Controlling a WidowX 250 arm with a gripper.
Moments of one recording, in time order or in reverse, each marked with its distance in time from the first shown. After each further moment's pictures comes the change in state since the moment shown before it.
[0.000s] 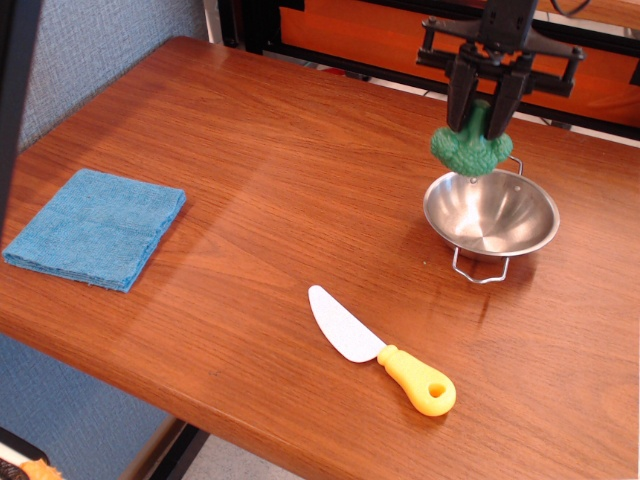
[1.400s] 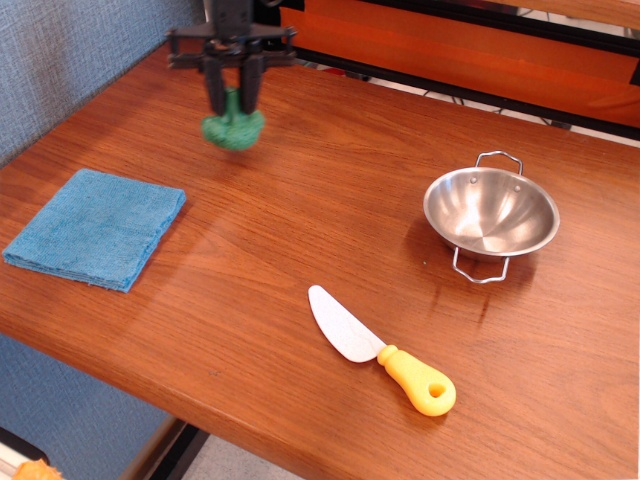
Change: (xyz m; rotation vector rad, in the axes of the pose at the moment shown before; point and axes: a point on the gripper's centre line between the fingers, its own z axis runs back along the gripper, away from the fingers) arm 0.018 0.223 -0.057 0.021 0.073 0.621
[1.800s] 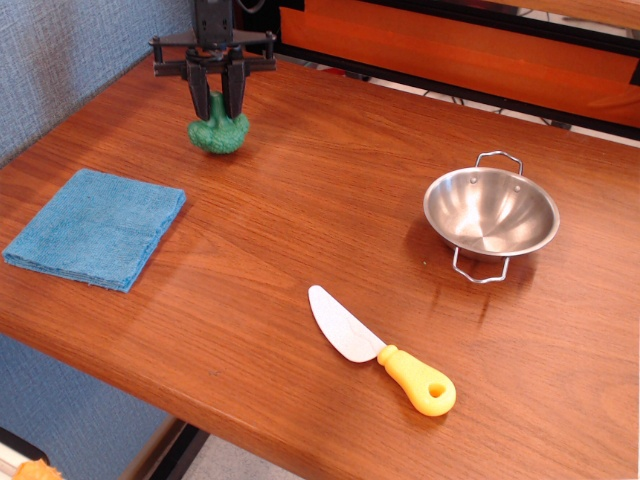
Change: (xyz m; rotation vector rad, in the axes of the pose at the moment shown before) arm 0.010 0.003 -0.008 -0.014 -0.011 0.010
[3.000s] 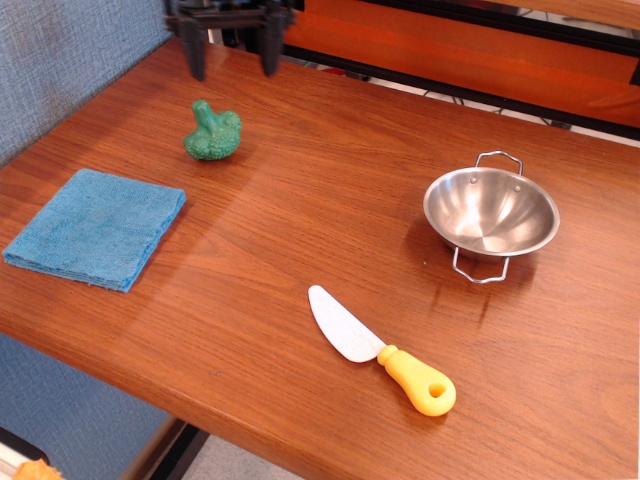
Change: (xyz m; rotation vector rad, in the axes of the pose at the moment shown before) arm -0.031 -0.028 0.050 -0.026 -0.058 -0.057
